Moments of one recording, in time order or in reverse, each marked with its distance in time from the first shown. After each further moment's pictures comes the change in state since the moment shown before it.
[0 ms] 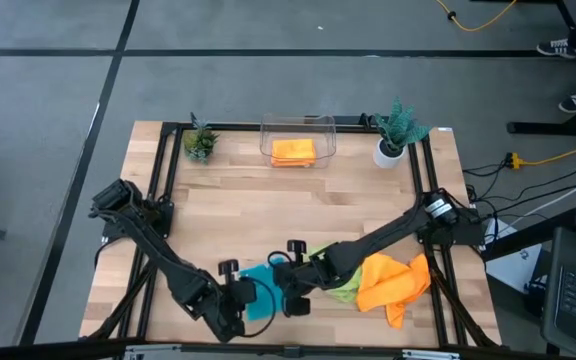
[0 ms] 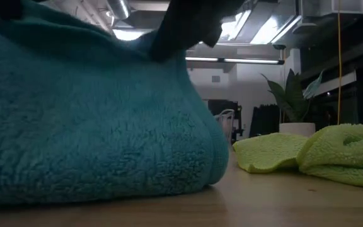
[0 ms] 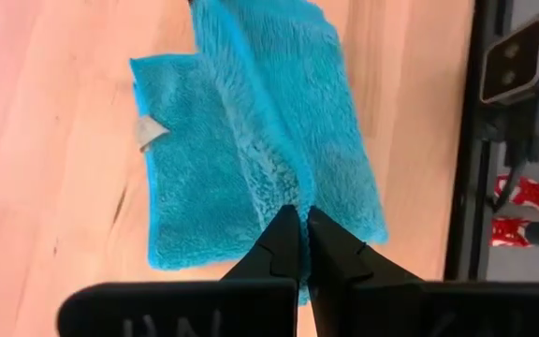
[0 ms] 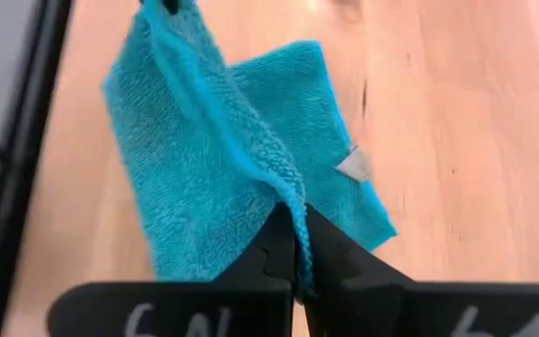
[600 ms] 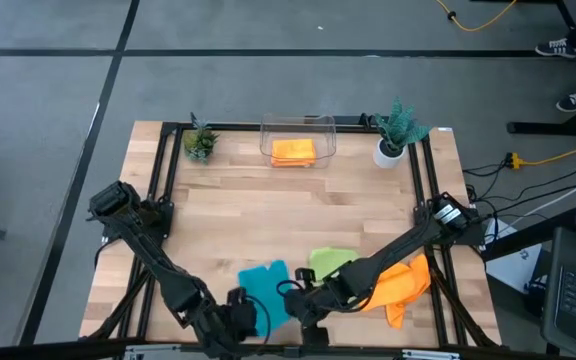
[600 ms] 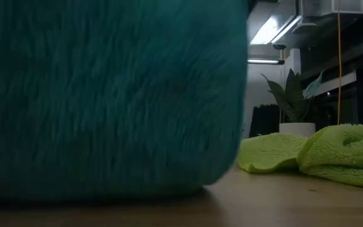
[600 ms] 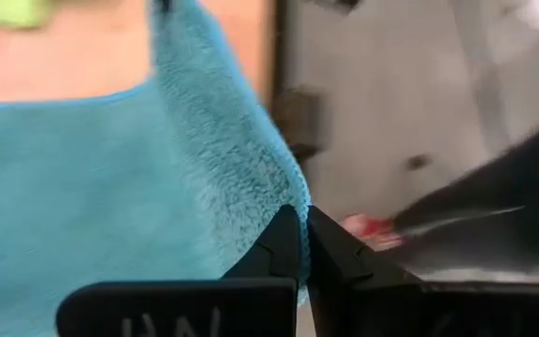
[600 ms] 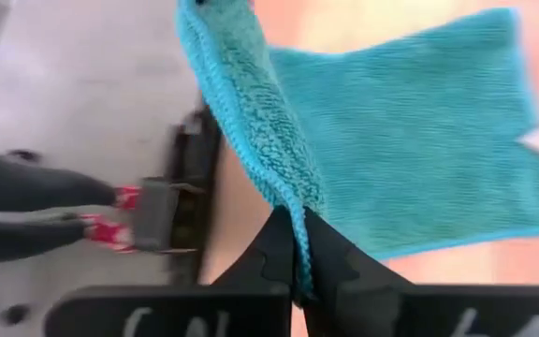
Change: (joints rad) left arm -0.061 -0.002 -0.087 0.490 0.073 0.022; right arm 0.115 -0.028 0.006 0.031 -0.173 0.124
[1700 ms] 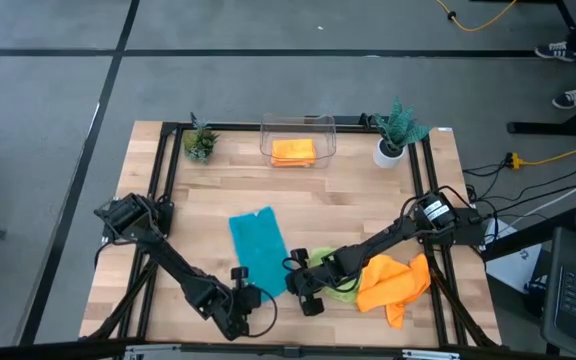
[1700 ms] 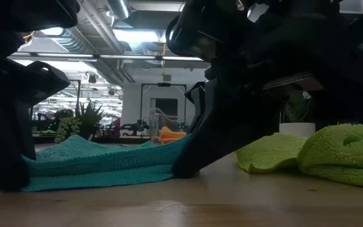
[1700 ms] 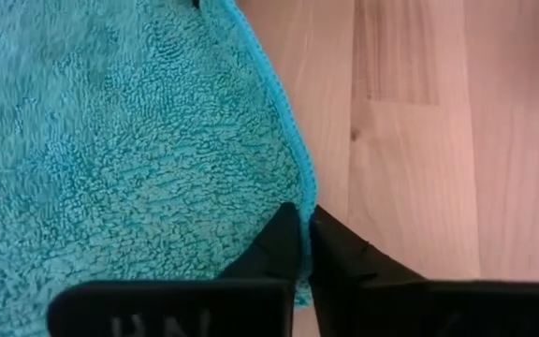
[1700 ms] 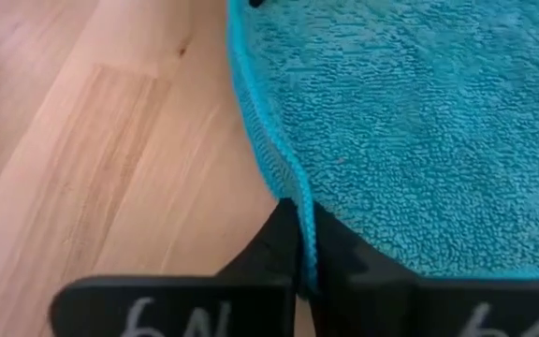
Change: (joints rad) left arm 0.053 0.187 -0.212 0.011 -0.103 0.094; right arm -0.117 0.069 -0.453 0.518 0.074 -0.345
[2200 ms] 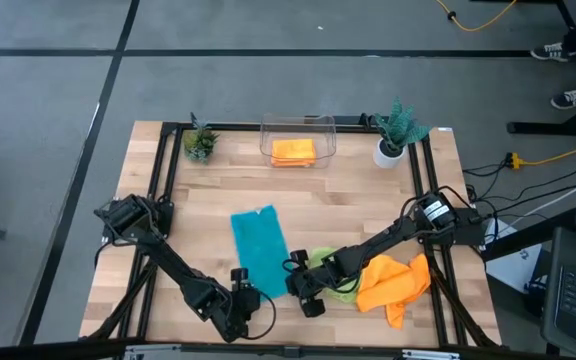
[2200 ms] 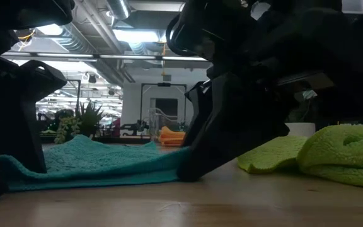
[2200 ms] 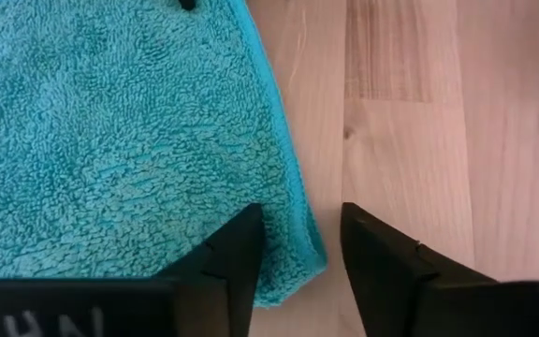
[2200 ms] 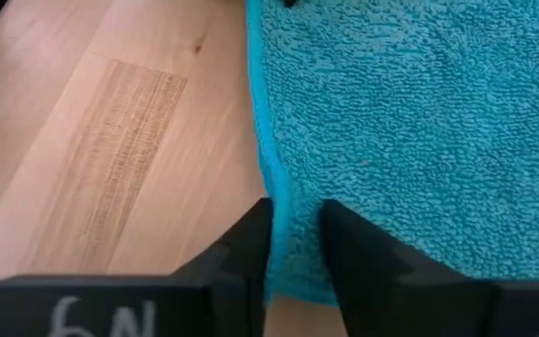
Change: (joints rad) left arm -0.004 0.003 0.001 0.006 -0.029 0.010; right arm 0.001 -0.002 0.003 -0.009 -0.005 -0.012
